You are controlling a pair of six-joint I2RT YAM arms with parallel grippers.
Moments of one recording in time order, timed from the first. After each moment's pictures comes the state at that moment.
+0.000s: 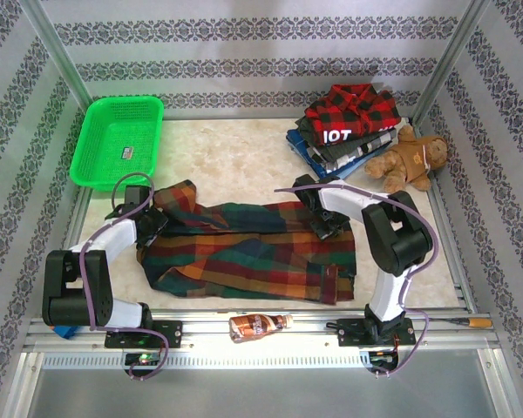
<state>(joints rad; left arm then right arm) 0.07 1.39 0.66 -0.37 0.02 -0.87 0.46 1.86 1.15 -1.00 0.38 0.09</state>
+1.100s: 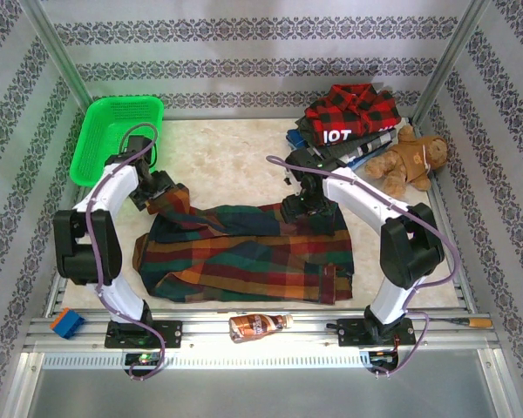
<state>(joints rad) 0.05 1.71 1.29 -0.84 0.01 -0.65 0.51 1.74 1.36 -1.00 -0.03 0.17</state>
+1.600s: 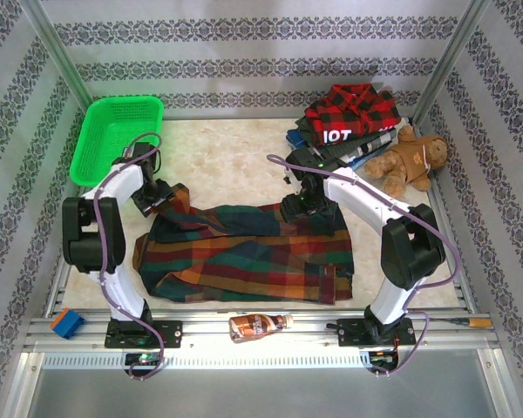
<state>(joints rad) 0.06 1.82 1.28 -0.82 0.01 -0.68 0.51 1.73 1.36 -0.99 -0.05 0.17</state>
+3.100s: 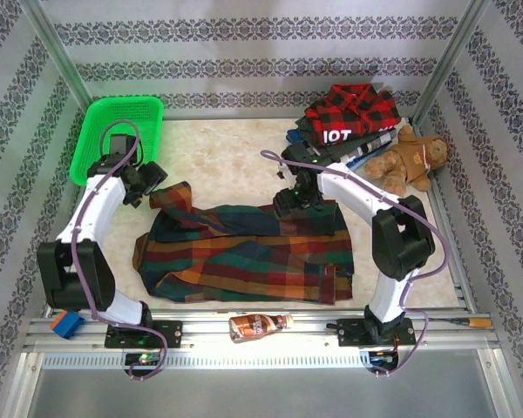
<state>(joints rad) 0.09 1.49 1.21 -0.78 0.09 -0.77 0.49 1.81 1.42 -0.92 -0.08 0.12</state>
